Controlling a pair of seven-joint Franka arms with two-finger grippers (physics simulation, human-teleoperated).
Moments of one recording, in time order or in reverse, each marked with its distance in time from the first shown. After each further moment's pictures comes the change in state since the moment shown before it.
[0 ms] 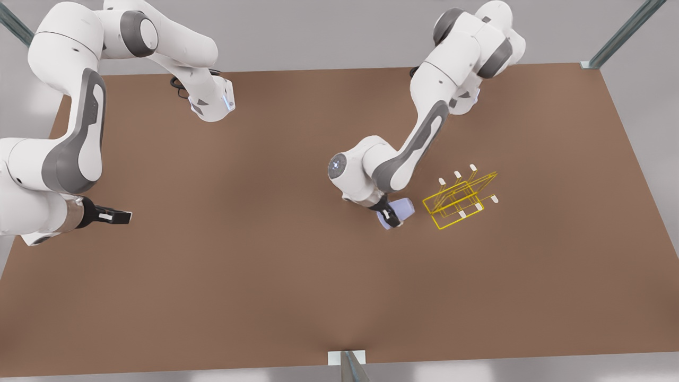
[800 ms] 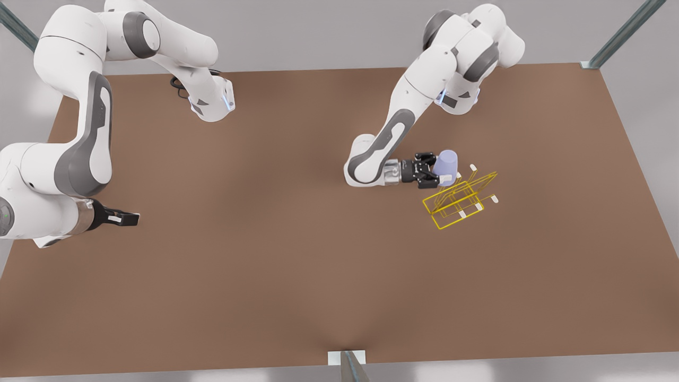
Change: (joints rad) left arm -0.054 0.073 -0.002 -0.307 0.309 -0.720 -0.048; right arm 0.022 0.011 0.002 -0.006 -0.002 0.001 0.032
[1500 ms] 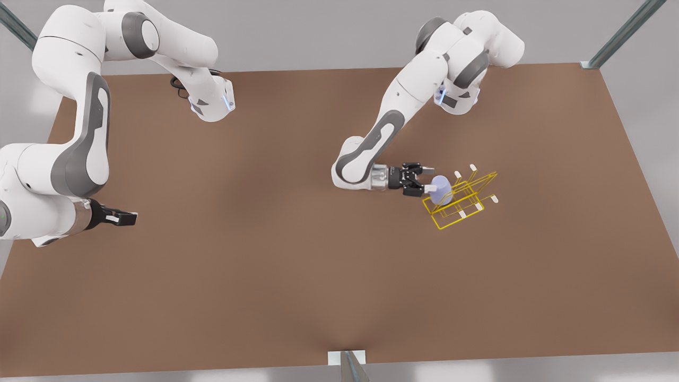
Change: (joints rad) left arm -0.074 0.047 -0.001 0.247 0.057 0.041 -0.054; right arm -0.009 0.000 -0.002 -0.003 0.000 -0.010 0.009
